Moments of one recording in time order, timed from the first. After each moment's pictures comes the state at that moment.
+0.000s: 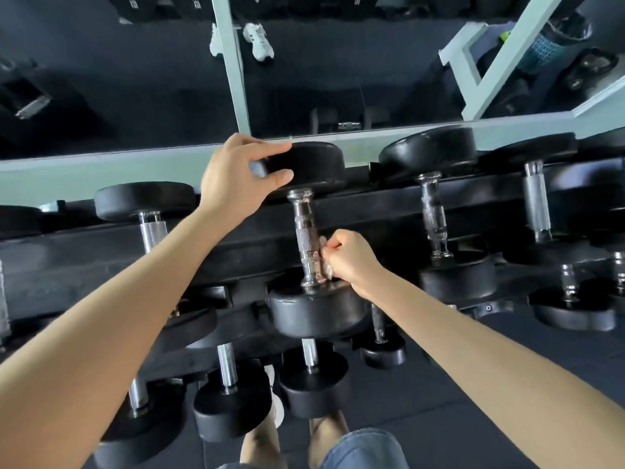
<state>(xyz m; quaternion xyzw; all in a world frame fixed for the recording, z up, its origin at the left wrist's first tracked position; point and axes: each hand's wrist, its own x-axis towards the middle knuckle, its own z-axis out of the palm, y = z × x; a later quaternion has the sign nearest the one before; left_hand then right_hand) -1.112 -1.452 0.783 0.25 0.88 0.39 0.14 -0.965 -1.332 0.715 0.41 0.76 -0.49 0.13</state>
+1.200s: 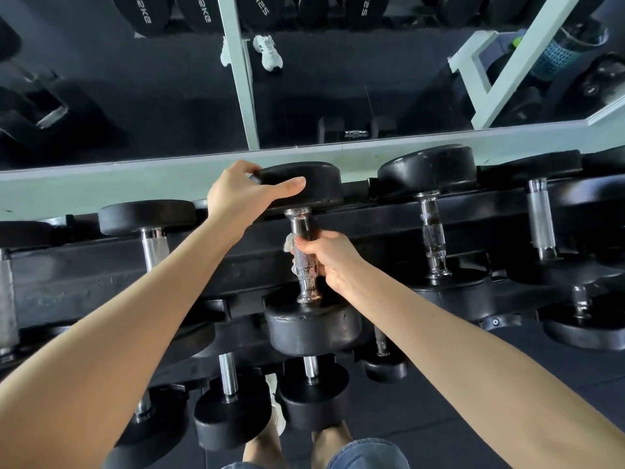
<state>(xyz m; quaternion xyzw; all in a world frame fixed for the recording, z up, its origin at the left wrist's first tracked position) -1.114 -1.428 0.787 0.01 0.88 0.41 0.25 -1.002 -1.334 0.729 0.43 0.50 -0.74 0.12</state>
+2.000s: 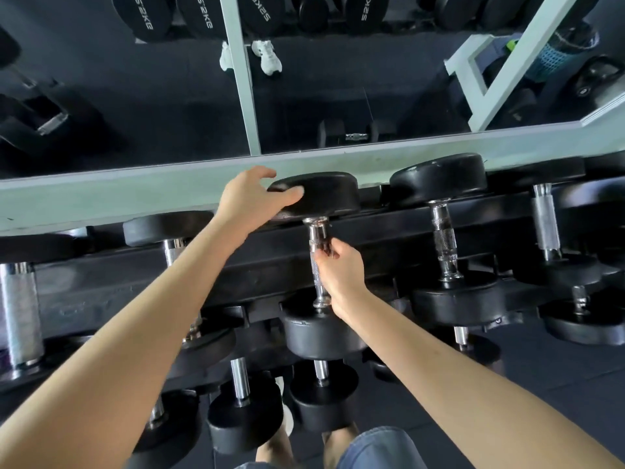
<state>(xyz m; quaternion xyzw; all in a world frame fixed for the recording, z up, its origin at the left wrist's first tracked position) -1.136 -1.444 0.793 0.12 0.86 0.39 0.32 -1.000 -1.370 0.731 0.50 0.65 -0.56 0.02</state>
